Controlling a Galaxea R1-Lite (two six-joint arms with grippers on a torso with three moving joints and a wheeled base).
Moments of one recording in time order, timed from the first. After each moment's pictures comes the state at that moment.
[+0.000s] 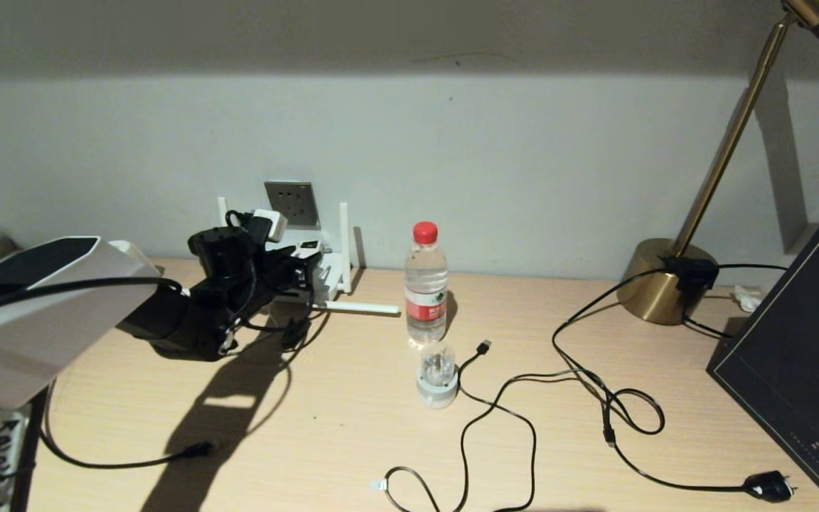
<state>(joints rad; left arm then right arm) -0.15 2.30 -1.29 -0.97 -0.11 0.16 0.01 0.00 0.00 -0.09 0.01 -0.01</state>
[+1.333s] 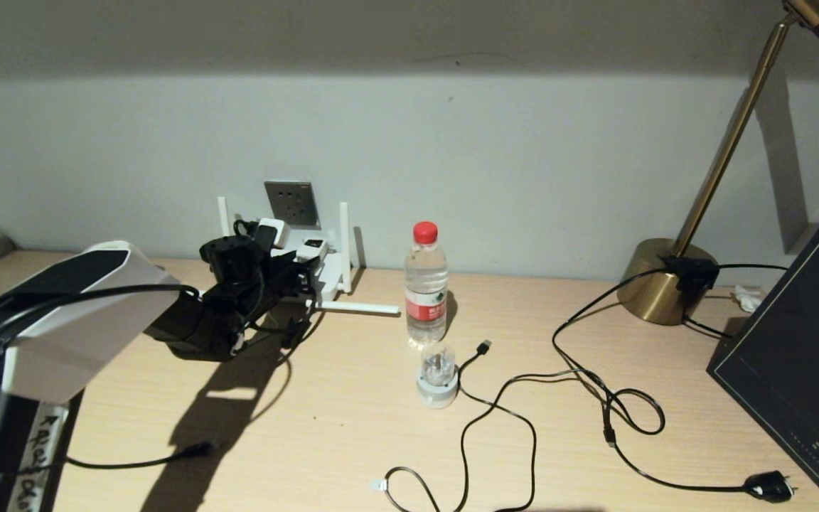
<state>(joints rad) -0.14 2.40 -1.39 -0.98 -0.10 0.16 0.01 0.00 0.00 -0.09 0.01 -0.01</state>
